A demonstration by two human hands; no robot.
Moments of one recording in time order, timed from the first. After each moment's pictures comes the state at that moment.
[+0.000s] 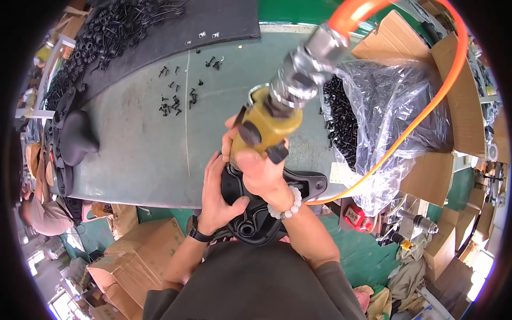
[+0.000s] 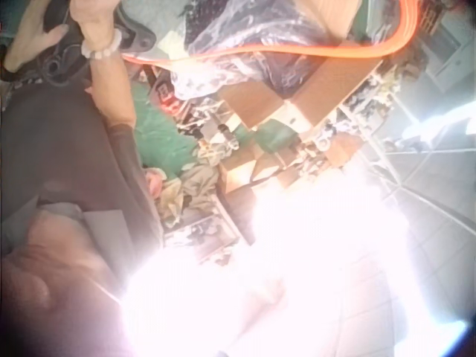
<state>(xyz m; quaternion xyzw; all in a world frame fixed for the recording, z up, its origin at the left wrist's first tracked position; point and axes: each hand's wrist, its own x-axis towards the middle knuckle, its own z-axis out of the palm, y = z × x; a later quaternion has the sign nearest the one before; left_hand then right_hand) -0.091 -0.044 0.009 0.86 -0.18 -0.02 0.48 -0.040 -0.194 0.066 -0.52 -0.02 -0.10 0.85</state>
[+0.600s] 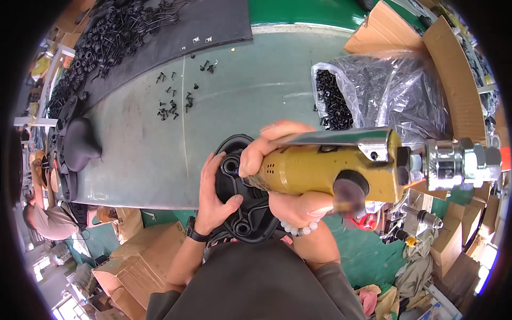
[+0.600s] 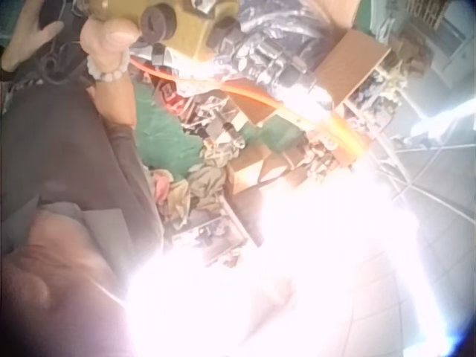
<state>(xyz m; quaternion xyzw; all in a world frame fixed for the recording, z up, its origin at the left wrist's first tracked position) -0.090 -0.043 0.012 0.85 -0.18 -0.03 0.49 -0.067 -0.227 0.104 -0.41 -0.01 -0.20 0.89</state>
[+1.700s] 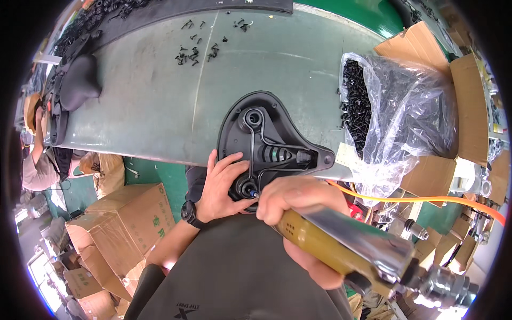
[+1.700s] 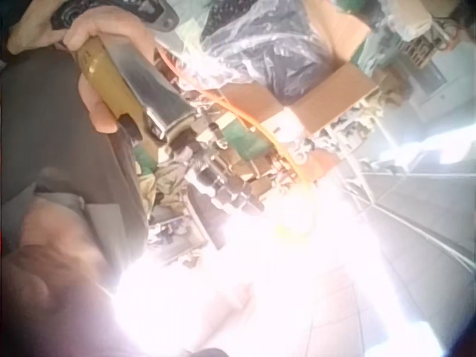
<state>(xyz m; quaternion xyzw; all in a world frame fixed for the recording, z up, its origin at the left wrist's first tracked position) -0.171 -0.030 0.004 0.87 -0.25 0.01 0.42 -0.149 -0.221 0.106 -0.45 -0.28 -0.13 0.84</state>
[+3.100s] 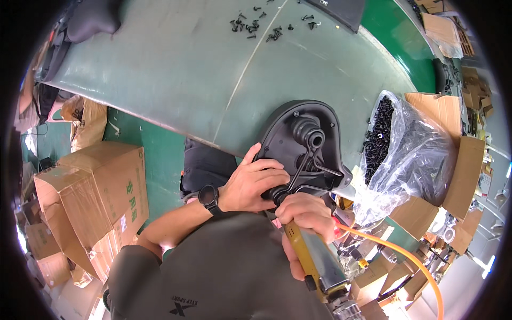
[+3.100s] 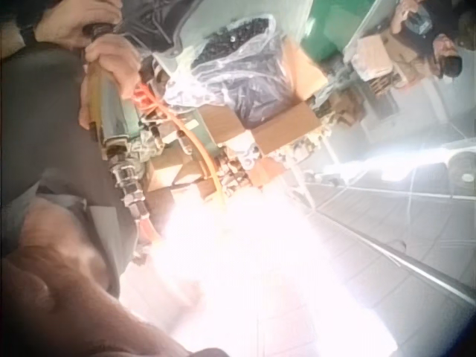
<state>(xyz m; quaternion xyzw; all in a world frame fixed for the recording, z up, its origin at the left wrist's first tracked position) -0.171 -0.027 -0.028 0.79 -0.27 0.05 0.55 -0.162 -0.188 0.055 -0.61 -0.39 -0.12 0.68</state>
